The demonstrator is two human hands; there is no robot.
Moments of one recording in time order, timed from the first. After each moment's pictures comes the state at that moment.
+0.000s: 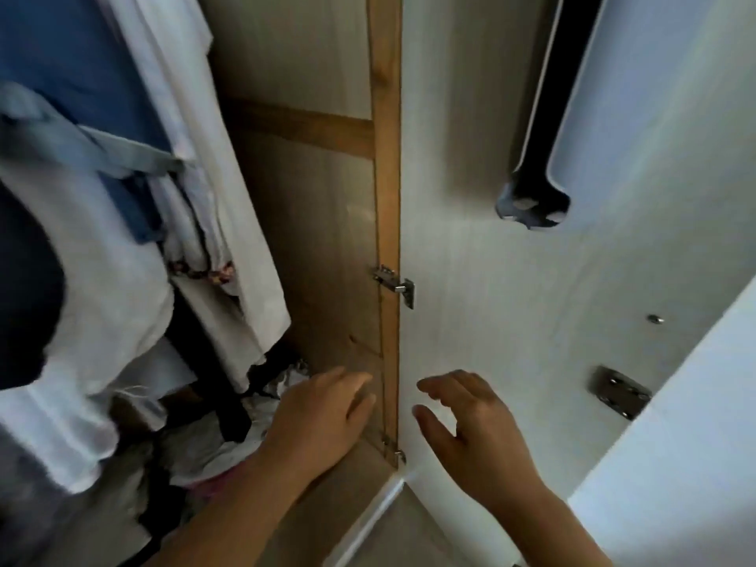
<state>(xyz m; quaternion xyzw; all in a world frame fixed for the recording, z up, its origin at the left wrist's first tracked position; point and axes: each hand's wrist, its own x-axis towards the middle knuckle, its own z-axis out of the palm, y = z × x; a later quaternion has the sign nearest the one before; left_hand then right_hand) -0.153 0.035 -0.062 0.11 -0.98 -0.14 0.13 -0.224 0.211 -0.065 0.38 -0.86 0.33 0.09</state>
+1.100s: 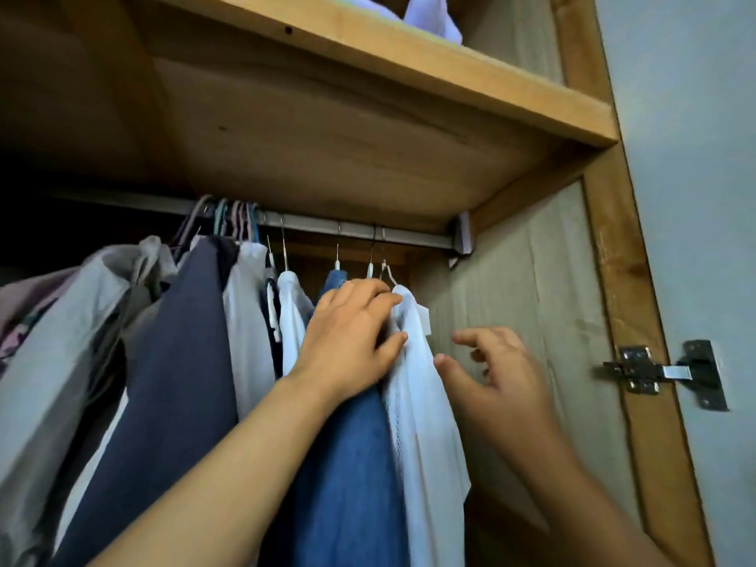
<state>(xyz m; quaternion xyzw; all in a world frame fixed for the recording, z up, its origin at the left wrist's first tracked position) -0.186 -0.193 0.350 0.12 -0.79 0.26 0.55 -0.310 -0.072 0.300 0.52 -0.56 0.57 0.31</state>
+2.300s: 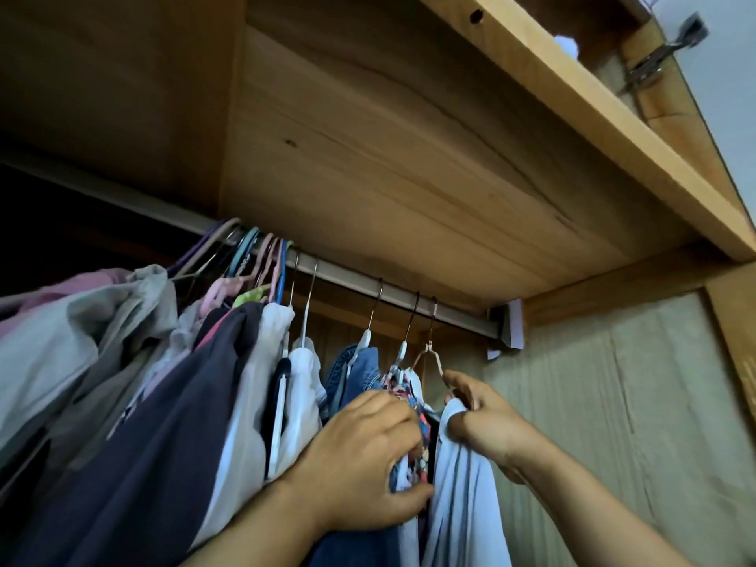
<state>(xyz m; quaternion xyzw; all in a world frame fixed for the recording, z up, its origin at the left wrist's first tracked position) -0.207 -0.328 0.358 -0.05 -0.80 0.26 0.54 -0.344 -0.220 0.408 0.59 -0.62 0.51 0.05</state>
